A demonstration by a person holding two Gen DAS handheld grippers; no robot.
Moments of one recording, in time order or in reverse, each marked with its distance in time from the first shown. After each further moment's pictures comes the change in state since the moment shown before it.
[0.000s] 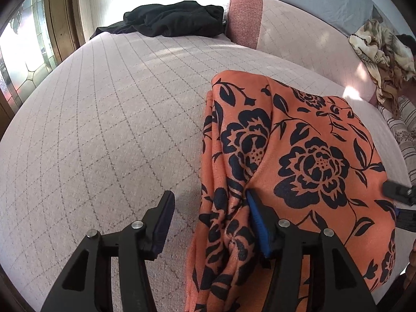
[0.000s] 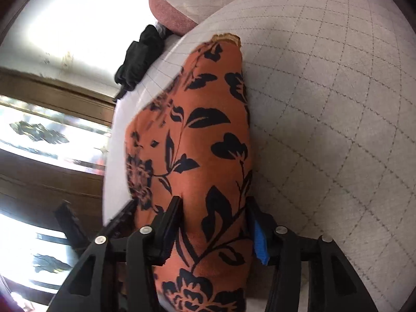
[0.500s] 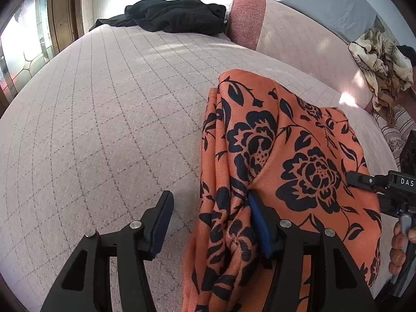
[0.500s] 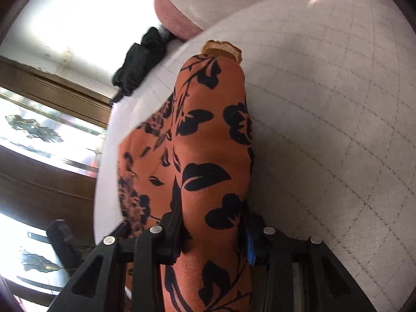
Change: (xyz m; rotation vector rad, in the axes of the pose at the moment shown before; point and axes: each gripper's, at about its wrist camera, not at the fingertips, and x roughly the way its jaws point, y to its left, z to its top) left arm 0.006 0.003 0.001 -0.028 0.004 -0.033; right arm 0.033 0.003 0.031 -0.064 0.007 -0.129
